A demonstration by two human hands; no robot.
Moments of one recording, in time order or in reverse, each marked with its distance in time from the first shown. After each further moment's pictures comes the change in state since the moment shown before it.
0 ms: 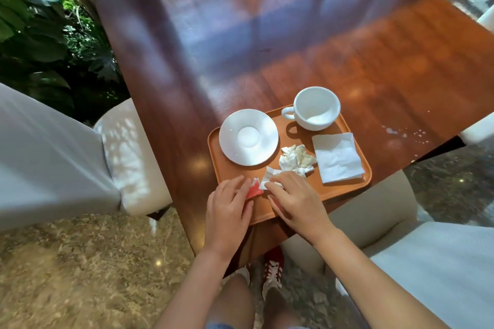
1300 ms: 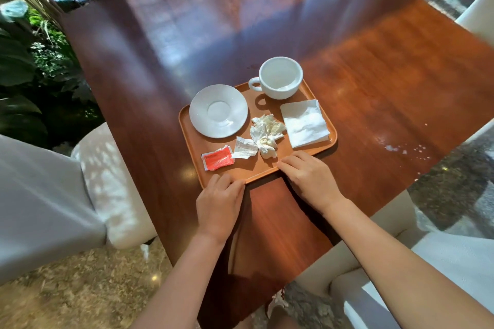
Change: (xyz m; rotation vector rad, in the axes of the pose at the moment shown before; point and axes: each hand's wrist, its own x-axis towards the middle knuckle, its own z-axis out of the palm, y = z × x) left_hand 0.095 -0.021 0.006 0.110 0.014 0.136; right_hand 0.070 0.078 0.000 -0.143 -0.021 0.000
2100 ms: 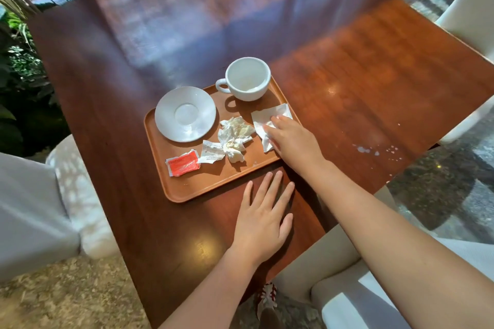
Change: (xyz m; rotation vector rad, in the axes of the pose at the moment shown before) left_hand -0.008 0.105 0.071 0.103 -0.327 0.209; right_hand 0.039 0.073 0.001 -0.046 -0.210 0.258
